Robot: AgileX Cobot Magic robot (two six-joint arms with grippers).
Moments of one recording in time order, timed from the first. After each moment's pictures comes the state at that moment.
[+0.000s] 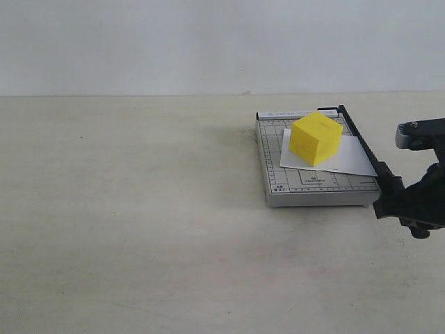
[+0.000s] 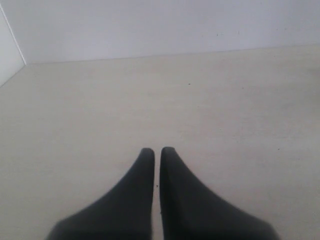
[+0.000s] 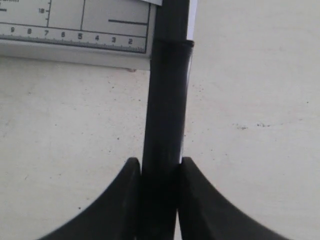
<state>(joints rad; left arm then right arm) -0.03 0.00 0.00 -0.02 0.34 0.12 0.10 1.53 -0.64 0.09 0.31 -0.14</state>
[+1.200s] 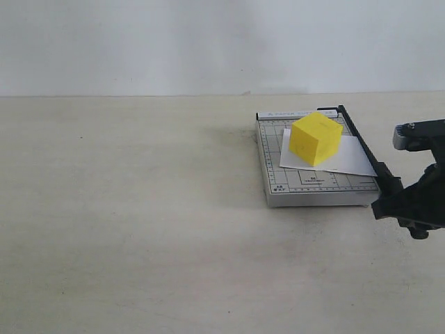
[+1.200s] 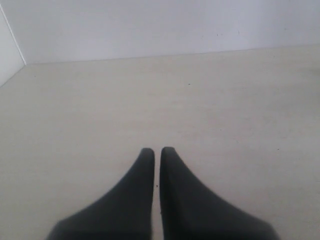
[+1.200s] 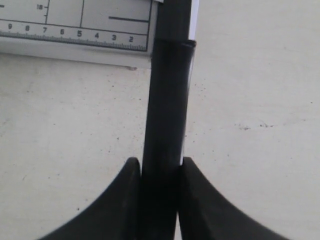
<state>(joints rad) -0.03 0.00 0.00 -0.02 0.34 0.12 0.10 1.56 -0.65 0.09 0.31 -0.15</state>
